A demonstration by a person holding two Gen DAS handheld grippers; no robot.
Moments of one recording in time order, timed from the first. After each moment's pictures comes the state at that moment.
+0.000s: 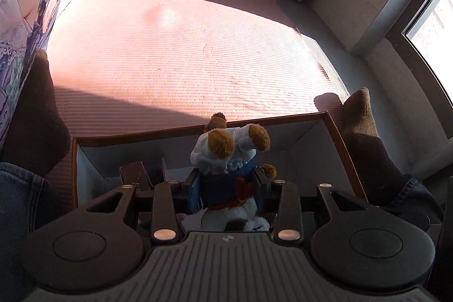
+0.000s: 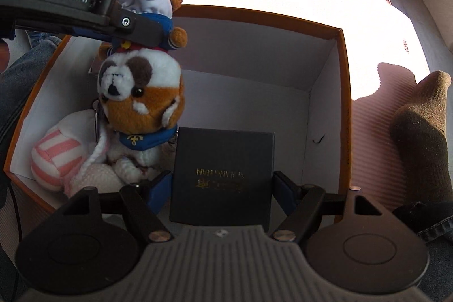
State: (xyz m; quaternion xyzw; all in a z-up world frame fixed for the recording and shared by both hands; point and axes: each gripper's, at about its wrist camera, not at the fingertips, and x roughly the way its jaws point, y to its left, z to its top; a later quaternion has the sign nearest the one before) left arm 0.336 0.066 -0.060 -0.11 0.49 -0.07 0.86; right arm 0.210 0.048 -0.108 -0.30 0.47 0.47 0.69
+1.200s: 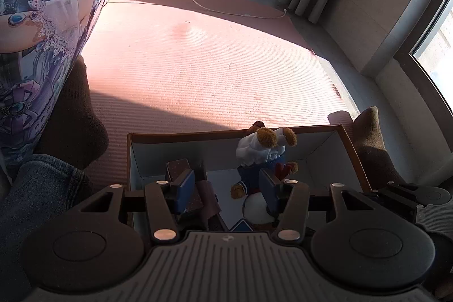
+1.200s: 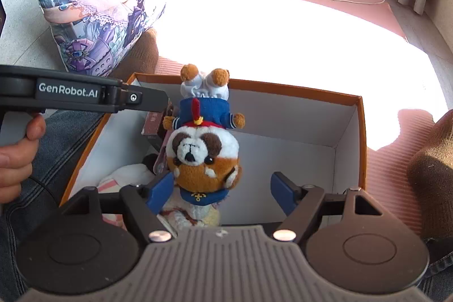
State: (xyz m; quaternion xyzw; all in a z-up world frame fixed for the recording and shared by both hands) left arm 0.301 0.105 -0.042 -0.12 0.45 -0.03 0.88; right arm 0.192 0.046 -0.043 -0.19 0.41 0.55 0.70
